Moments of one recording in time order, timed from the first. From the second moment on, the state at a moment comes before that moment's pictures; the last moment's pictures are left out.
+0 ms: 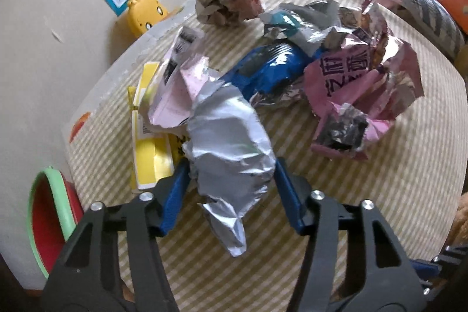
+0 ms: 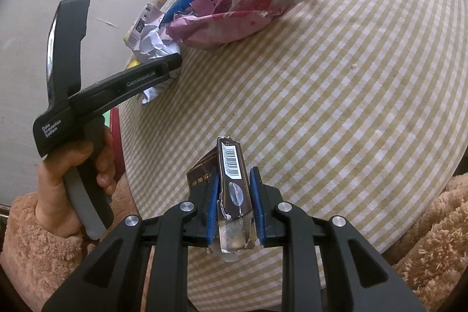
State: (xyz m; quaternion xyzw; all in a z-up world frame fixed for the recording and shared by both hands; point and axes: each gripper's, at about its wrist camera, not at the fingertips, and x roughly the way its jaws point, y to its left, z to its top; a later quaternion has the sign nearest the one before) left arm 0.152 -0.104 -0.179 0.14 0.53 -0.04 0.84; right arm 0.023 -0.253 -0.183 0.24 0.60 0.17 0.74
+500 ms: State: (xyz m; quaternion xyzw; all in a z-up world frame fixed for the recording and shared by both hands) left arm 0.098 -0.087 -0.148 0.07 0.54 -0.09 0.84; right arm 0.022 -0.250 -0.188 0.23 0.61 0.17 0.74
